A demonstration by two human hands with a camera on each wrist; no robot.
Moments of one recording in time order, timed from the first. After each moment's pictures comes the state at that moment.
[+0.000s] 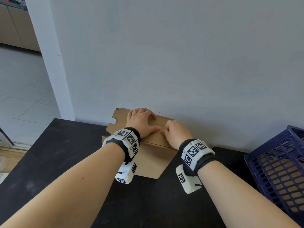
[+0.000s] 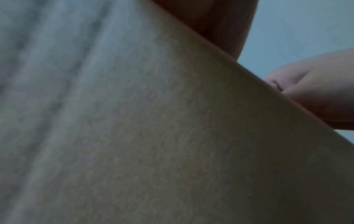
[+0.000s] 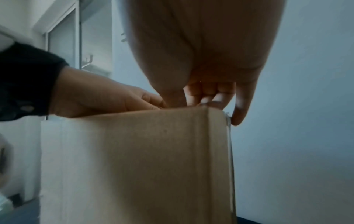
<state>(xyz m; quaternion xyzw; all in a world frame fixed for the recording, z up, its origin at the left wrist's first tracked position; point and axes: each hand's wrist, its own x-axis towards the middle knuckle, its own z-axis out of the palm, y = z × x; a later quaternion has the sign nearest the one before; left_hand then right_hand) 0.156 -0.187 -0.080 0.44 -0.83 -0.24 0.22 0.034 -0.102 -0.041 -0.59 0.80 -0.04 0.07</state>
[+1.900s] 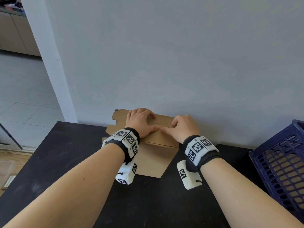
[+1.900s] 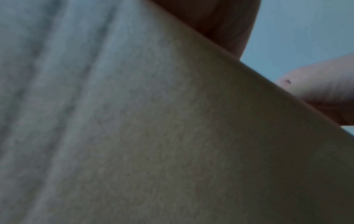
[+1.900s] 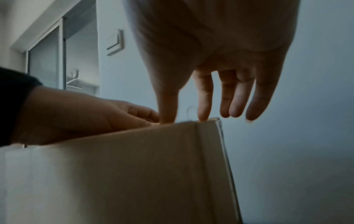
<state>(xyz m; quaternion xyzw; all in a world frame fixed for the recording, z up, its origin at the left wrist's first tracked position) 0.155 -0.185 -0.081 0.45 -0.83 -0.24 0.23 0.019 -0.097 -0.036 -0.52 0.84 -0.14 0.06</state>
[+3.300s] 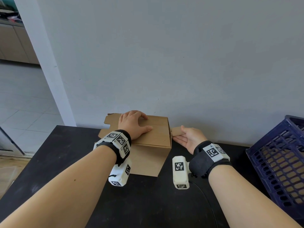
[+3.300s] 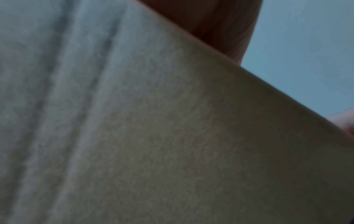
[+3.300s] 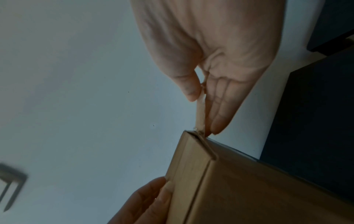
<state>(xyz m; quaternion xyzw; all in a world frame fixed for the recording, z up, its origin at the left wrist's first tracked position) 0.160 -0.171 -0.074 0.48 -0.82 -0.24 0.22 -0.016 -0.064 -0.048 -0.11 0.66 -0.57 0.47</state>
